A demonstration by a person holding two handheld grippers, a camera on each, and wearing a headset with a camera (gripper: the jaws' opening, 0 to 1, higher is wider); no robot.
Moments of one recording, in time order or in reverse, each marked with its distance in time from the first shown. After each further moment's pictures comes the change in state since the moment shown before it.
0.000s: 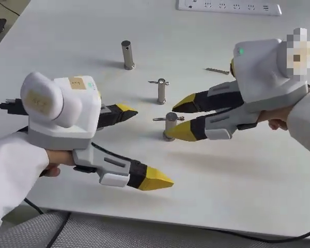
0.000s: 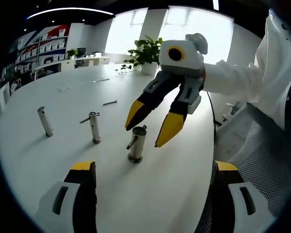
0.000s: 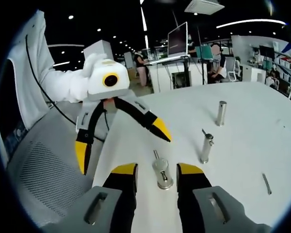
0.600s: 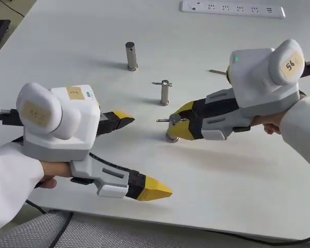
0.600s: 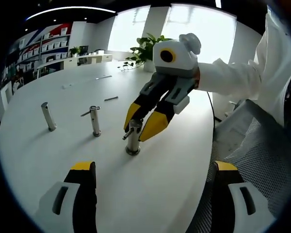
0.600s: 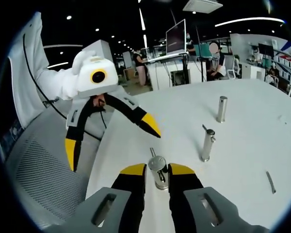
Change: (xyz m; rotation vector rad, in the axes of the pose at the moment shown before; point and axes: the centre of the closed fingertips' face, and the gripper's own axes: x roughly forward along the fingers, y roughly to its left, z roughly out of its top) left arm -0.007 -0.010 -0.010 0.000 0.035 0.008; right arm 0.010 -0.003 -0.008 0.009 0.013 -0.002
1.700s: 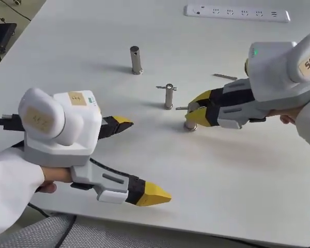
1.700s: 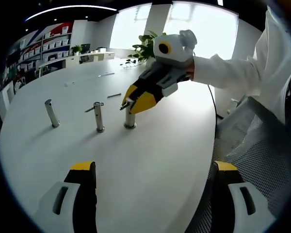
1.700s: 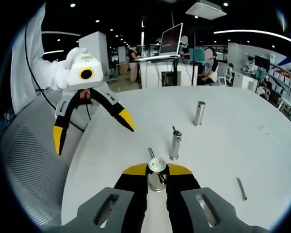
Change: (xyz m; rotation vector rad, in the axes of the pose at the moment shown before) left arm -0.006 0.005 -0.006 -0.002 0.023 0.024; right arm -0.027 -0.051 0.000 -0.099 0.016 -0.144
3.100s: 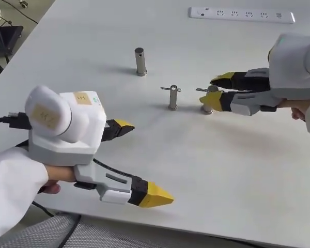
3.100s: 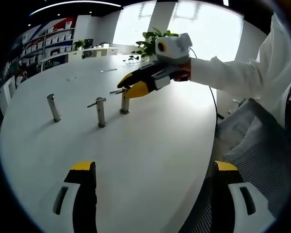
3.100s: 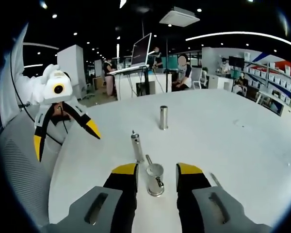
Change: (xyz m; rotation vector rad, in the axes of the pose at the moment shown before) left arm -0.006 0.000 -0.004 -0.035 0.029 0.012; right arm -0.016 -0.048 -0.002 0.113 -0.102 -0.187
